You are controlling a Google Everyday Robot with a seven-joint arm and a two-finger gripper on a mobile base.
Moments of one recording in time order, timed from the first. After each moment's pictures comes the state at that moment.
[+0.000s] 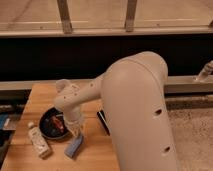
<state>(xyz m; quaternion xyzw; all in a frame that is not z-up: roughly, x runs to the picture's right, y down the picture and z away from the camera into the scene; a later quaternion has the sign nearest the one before) -0.141 0.247 0.760 -0.39 0.18 0.35 0.83</state>
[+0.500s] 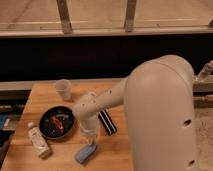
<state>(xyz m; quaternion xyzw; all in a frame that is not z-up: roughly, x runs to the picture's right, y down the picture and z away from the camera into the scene) -0.058 0.276 0.758 -0.39 0.21 0.42 0.79</state>
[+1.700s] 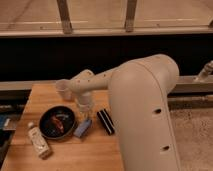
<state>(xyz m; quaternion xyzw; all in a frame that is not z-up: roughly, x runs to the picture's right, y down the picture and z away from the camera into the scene) -0.103 0.162 0.815 -0.36 0.17 0.40 0.83</state>
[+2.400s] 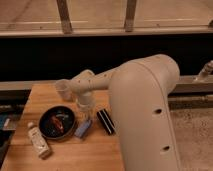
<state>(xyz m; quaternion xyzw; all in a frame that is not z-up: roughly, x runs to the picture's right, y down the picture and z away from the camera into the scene) -0.103 0.162 0.815 -0.36 0.17 0.40 0.83</state>
